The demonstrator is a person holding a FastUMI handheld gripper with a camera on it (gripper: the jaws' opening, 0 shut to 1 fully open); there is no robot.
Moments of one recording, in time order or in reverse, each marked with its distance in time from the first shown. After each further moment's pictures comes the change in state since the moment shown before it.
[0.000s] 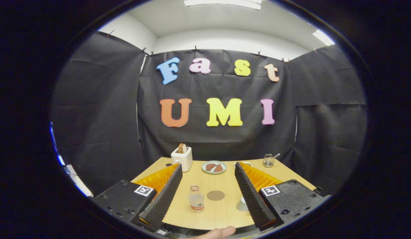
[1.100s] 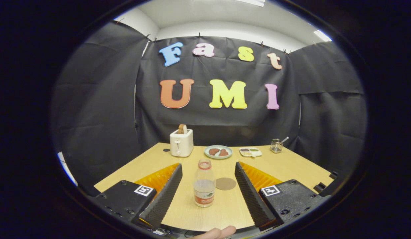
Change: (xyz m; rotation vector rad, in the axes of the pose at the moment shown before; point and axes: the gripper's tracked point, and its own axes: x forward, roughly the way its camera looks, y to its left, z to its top) arm 0.075 0.041 -0.151 -0.004 0.065 -0.028
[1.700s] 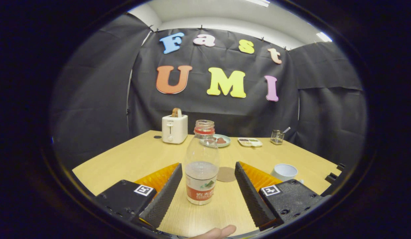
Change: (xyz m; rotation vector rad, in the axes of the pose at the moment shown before) arm 0.062 0.005 -0.085 -0.058 0.014 -0.059
